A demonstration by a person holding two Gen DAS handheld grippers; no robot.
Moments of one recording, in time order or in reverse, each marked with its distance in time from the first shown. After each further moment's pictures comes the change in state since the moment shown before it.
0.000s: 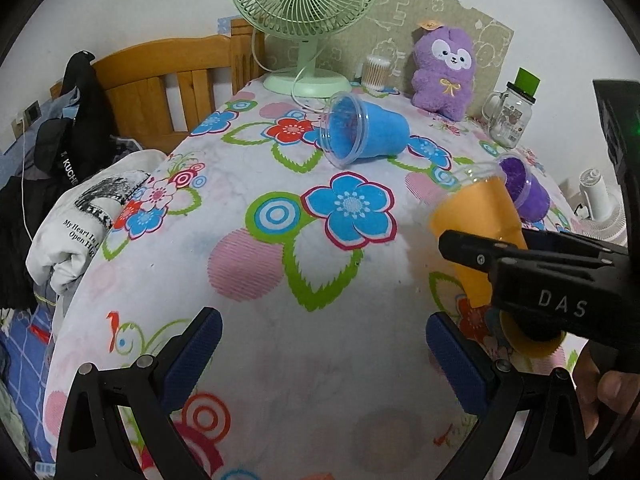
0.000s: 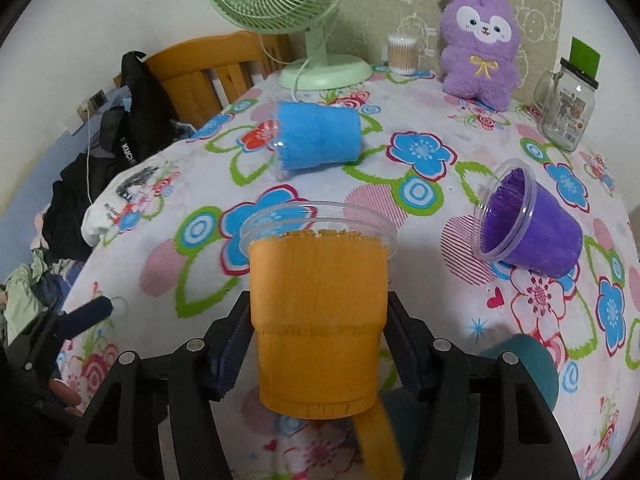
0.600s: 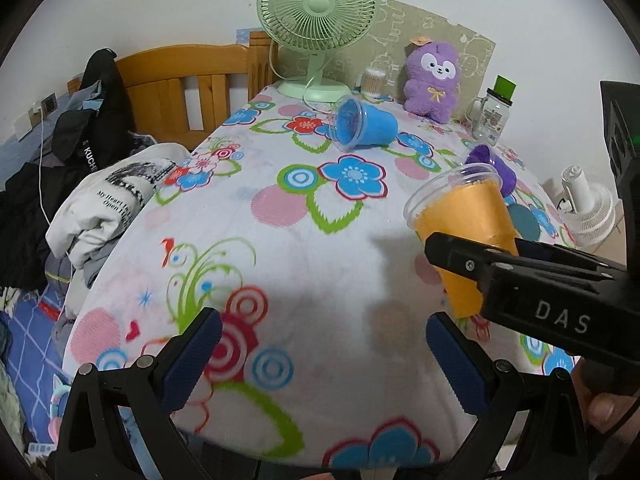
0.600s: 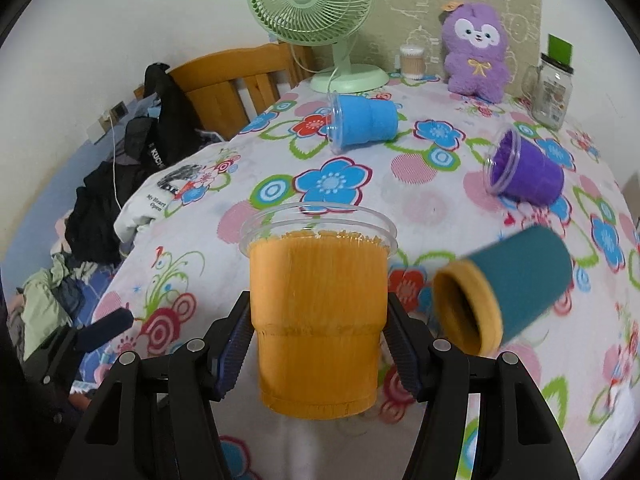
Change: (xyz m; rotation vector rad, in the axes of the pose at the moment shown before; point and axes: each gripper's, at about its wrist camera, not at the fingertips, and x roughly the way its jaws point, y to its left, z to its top) left arm -0.066 0.015 -0.061 -0.008 -0.041 -0.013; right arm -0.054 0.054 -0.067 0.053 -0.064 0.031
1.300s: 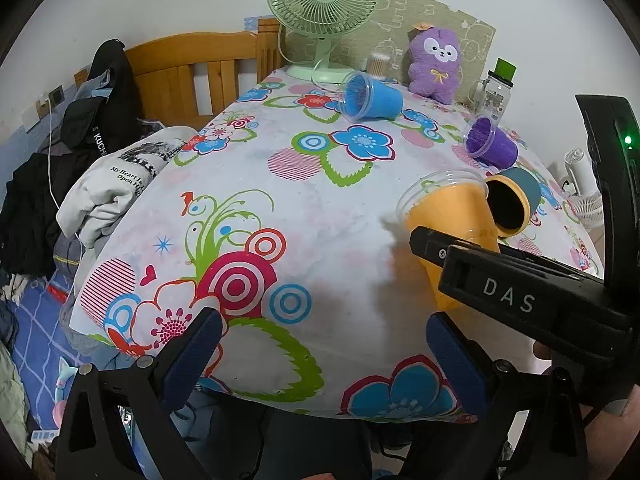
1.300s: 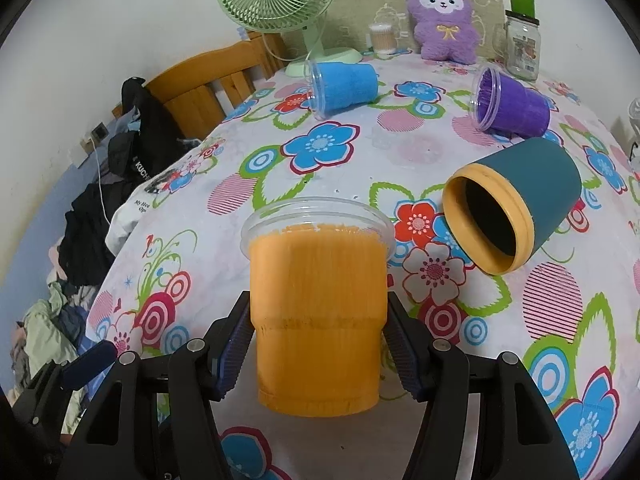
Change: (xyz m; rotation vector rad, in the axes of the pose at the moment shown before) left arm -0.010 0.007 -0.035 0.003 0.032 0.026; right arm 0.017 0.004 -0.039 0.129 -0.005 -0.019
